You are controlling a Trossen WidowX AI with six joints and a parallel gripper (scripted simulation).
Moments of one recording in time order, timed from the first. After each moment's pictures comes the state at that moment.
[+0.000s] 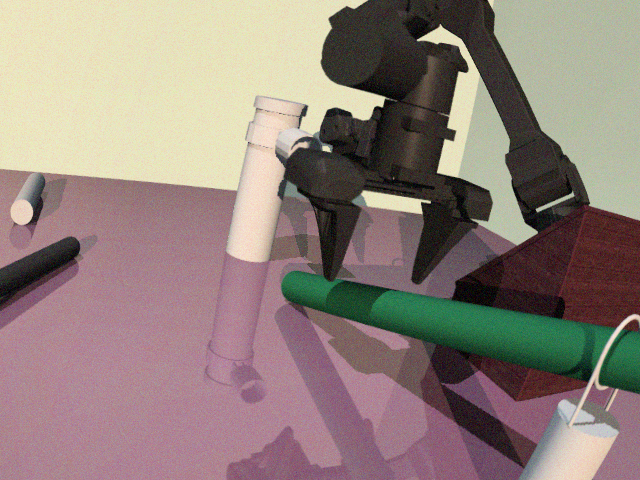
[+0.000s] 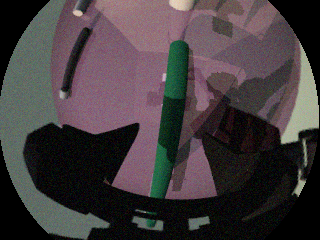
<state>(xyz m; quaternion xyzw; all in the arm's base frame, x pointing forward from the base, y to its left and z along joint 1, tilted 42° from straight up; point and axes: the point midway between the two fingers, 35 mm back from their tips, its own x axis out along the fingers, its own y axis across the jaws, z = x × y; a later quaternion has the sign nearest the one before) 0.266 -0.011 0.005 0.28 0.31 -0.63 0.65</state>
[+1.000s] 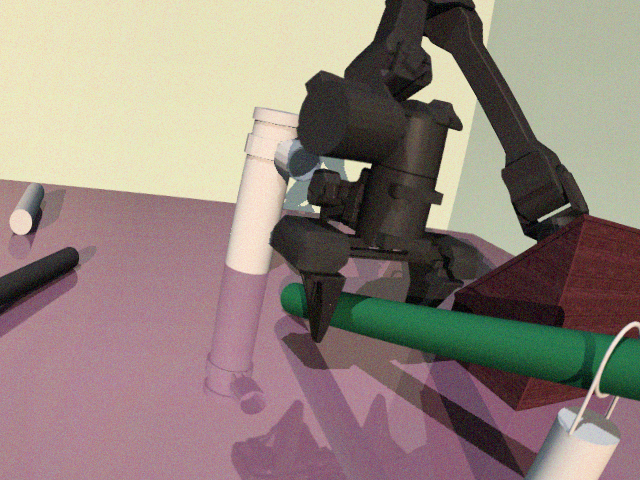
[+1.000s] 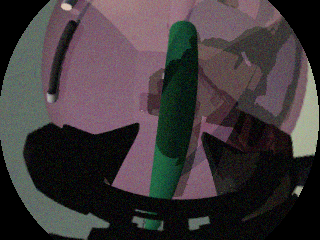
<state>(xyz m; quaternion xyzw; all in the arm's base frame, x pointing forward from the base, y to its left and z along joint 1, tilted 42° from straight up) 0.266 -0.043 -0.029 0.28 0.31 -0.64 0.65</state>
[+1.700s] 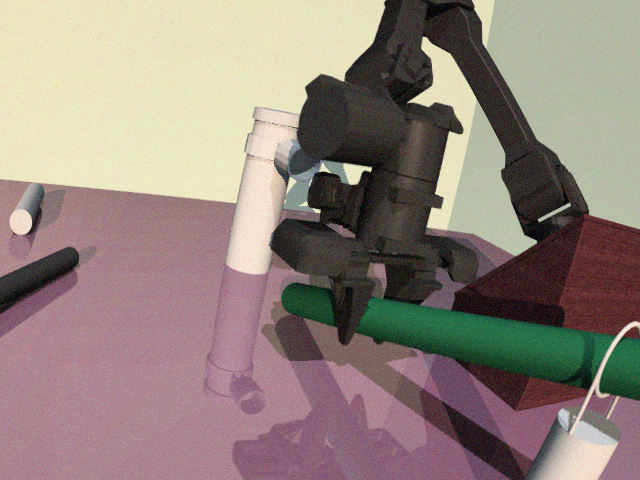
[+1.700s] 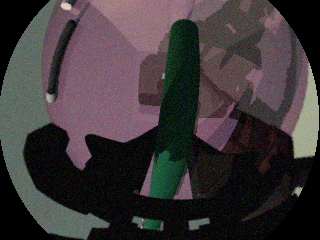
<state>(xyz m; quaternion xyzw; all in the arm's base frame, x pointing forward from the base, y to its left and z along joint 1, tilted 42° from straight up) 0.265 -0.044 -0.032 0.28 0.31 -0.64 0.65</state>
